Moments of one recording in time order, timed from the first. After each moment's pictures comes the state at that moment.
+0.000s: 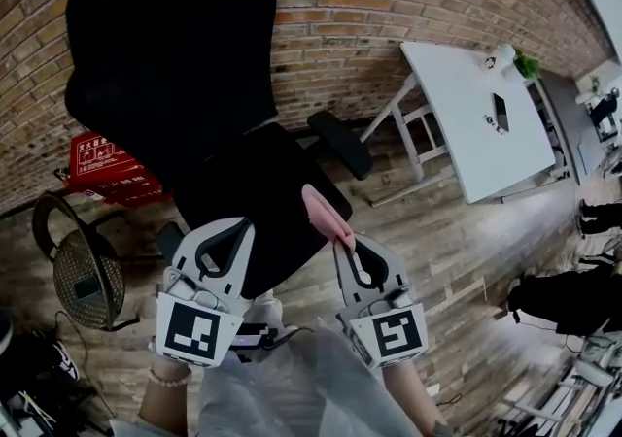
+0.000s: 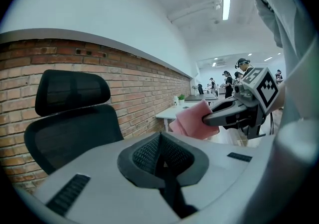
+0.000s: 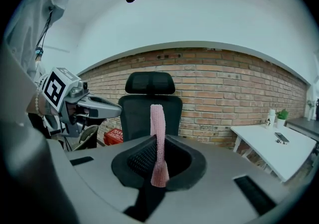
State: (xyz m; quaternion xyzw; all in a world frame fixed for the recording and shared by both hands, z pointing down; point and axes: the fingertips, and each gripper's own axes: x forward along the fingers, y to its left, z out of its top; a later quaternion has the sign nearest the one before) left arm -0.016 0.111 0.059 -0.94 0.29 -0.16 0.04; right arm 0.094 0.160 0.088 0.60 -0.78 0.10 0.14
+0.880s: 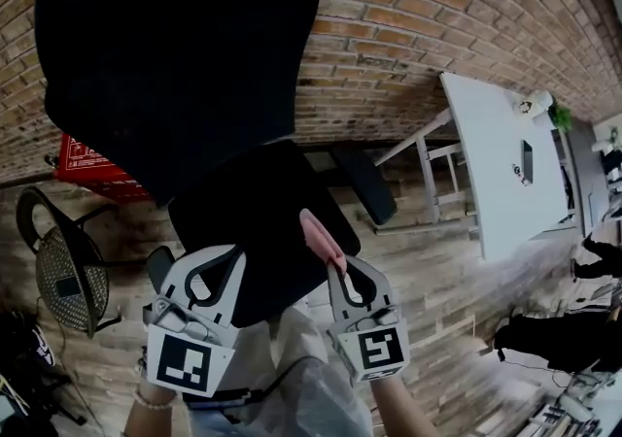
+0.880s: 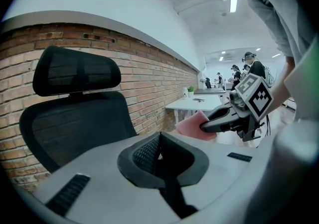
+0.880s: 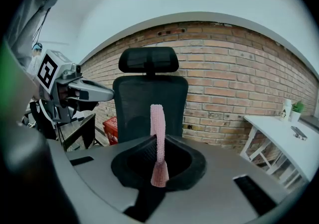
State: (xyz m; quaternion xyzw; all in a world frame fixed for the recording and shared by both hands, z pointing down) left arm -0.037 0.023 0.126 -0.93 0.32 -0.21 0.04; right arm 0.089 0.050 0.186 0.57 -0.80 0.11 0.18
